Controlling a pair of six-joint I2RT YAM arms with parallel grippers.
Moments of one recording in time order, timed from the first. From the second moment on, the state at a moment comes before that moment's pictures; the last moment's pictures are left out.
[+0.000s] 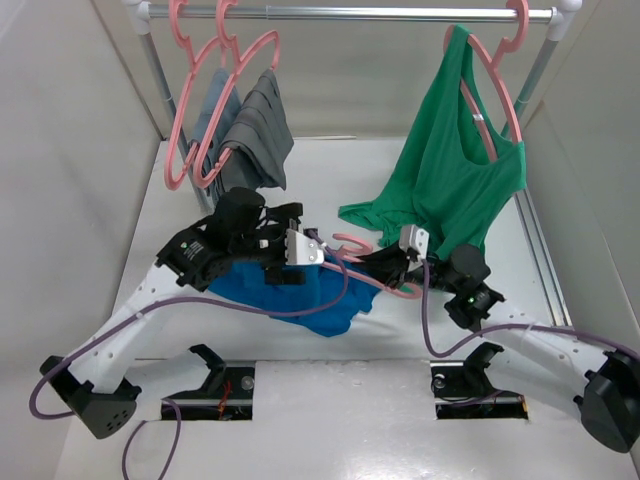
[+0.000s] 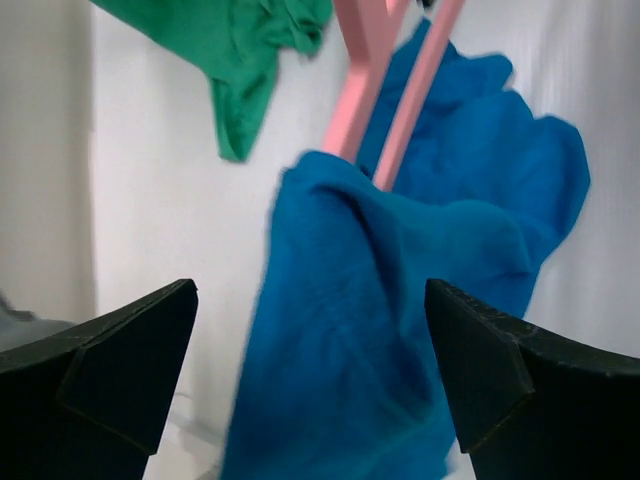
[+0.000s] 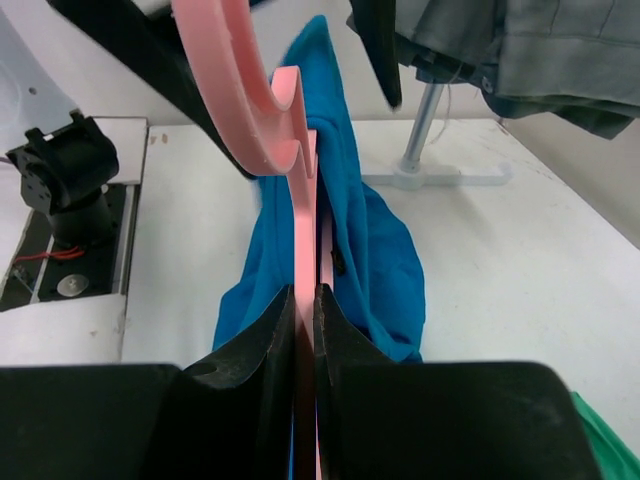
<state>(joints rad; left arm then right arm) -0.68 1.04 1.22 -0.84 0.39 0.90 0.68 0.93 0.45 0.65 -0.64 -0.03</state>
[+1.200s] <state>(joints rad) -0.54 0.84 0.95 -0.61 0.18 0.35 0.99 1.05 1.04 -0.10 0.30 -0.05</state>
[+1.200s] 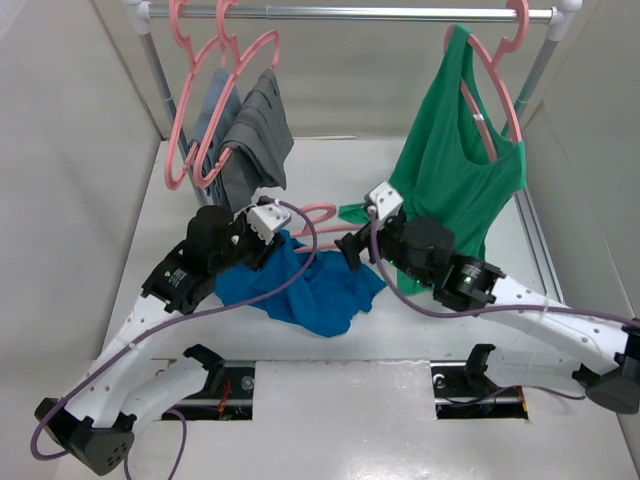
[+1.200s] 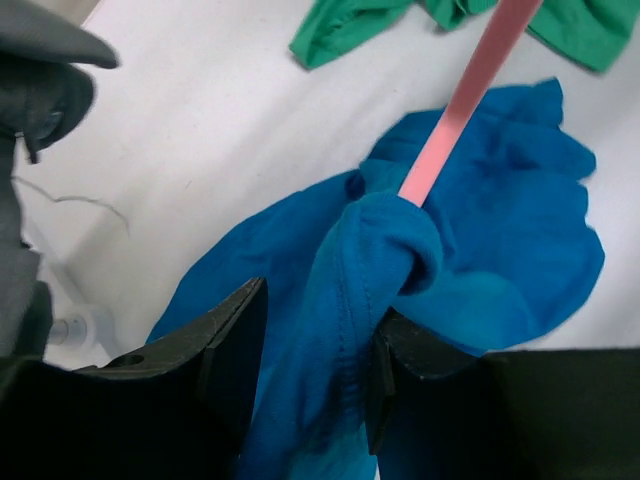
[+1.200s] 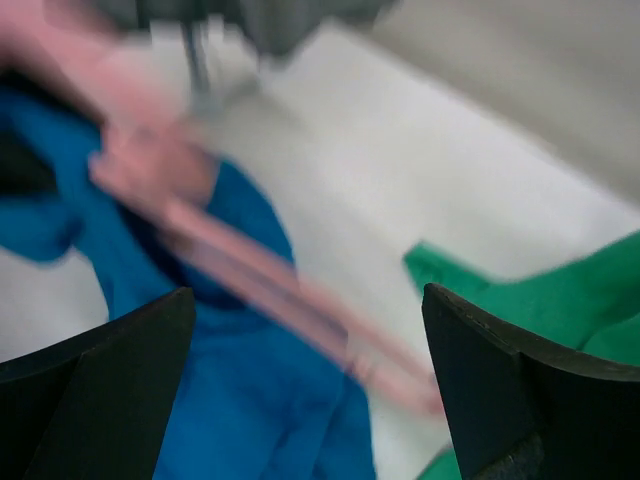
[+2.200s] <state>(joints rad) -0.47 0.87 0.95 -0.43 0.14 0.03 0.85 1.50 0.95 0.21 0.11 0.34</state>
